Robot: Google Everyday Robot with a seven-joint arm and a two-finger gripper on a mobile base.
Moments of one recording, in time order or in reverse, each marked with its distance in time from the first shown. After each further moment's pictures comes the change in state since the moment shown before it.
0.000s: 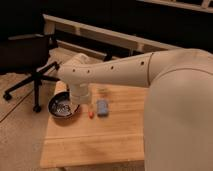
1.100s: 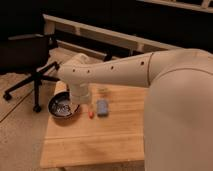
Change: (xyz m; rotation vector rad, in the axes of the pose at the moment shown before) arm 0.000 0.000 0.000 0.001 -0.001 -0.001
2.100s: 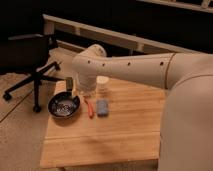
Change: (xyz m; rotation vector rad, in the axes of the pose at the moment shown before) arm -0.067 -0.006 -0.034 -0.188 -0.197 -0.038
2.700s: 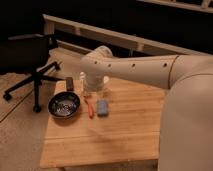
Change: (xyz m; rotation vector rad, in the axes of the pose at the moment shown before) arm -0.010 -0.051 0.011 0.036 -0.006 0.062
